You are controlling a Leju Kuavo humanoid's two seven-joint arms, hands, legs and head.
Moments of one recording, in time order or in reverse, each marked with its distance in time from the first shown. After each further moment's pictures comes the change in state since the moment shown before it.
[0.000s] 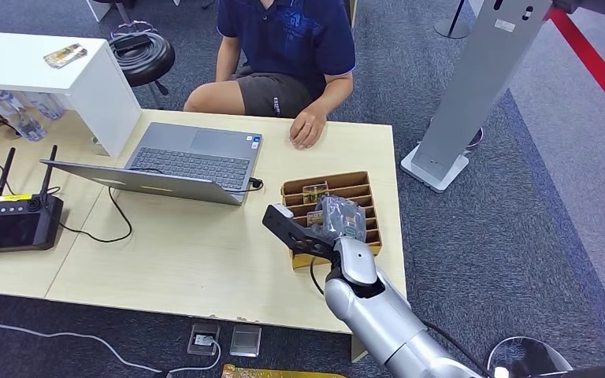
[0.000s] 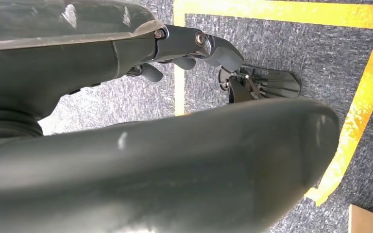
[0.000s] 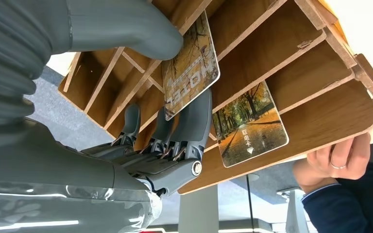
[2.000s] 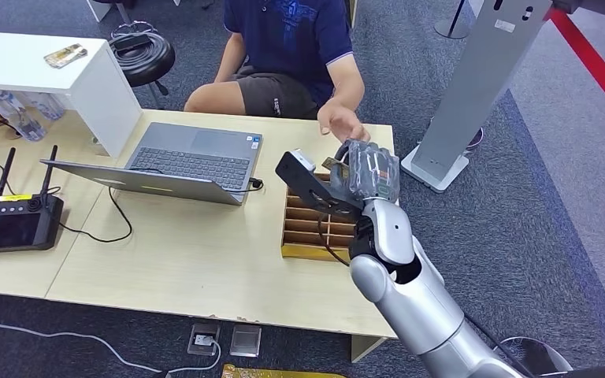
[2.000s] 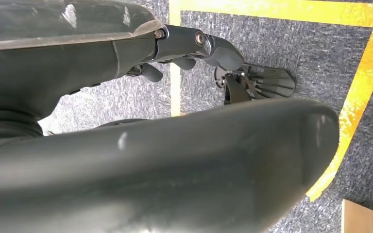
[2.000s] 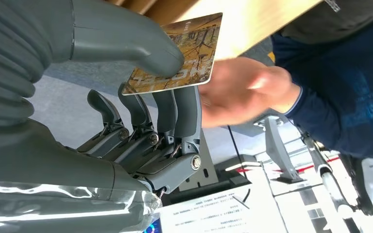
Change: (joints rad) left arm -0.003 -0.001 -0.025 0.001 -0.002 -0.016 -0.019; right arm -0.216 -0.096 -0.012 -0.231 -0.010 0.073 0.040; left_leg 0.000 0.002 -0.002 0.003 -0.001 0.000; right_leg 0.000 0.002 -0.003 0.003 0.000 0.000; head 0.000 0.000
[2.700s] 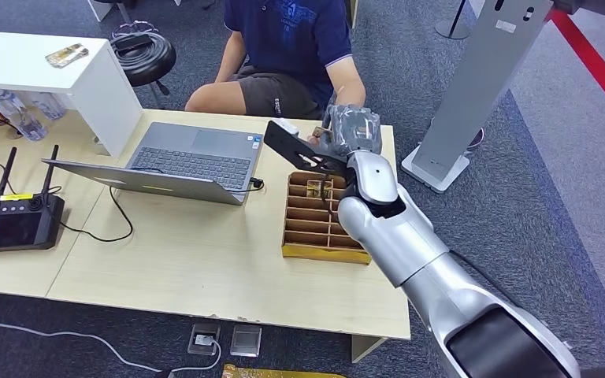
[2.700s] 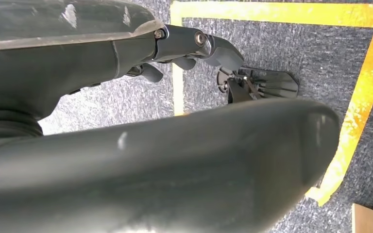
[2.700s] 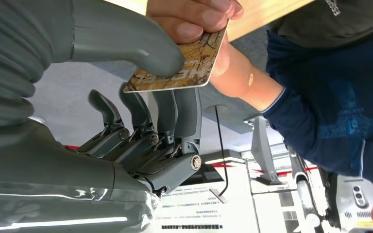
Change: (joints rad) left arm -0.001 -0.004 -0.022 0.004 0.006 0.027 0.017; right arm -0.218 0.171 0.094 0.600 -0.030 -0.078 -0.160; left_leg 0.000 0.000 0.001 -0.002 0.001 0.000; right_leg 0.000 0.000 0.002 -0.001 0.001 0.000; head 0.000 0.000
